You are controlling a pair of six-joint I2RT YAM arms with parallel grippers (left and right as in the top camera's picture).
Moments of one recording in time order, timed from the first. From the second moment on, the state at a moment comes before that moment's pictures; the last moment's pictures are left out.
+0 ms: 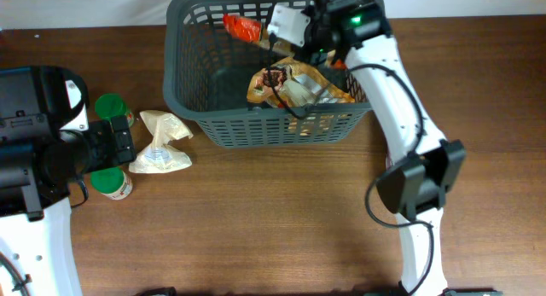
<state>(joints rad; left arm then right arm) 0.13 1.34 1.86 -1.57 -0.16 -0.07 0.36 2.30 2.42 -1.04 -0.16 -0.94</state>
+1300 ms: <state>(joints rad) 0.13 1.34 1.86 -1.57 -0.16 -0.07 -0.40 1.87 2.15 -1.30 -0.27 0.04</state>
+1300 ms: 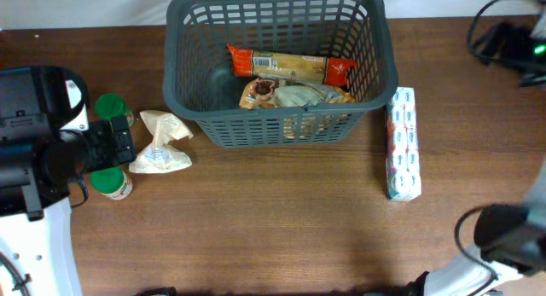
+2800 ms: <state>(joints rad) 0.13 1.34 1.86 -1.57 -0.16 -0.07 -0.33 1.86 1.73 -1.11 -0.26 0.16</state>
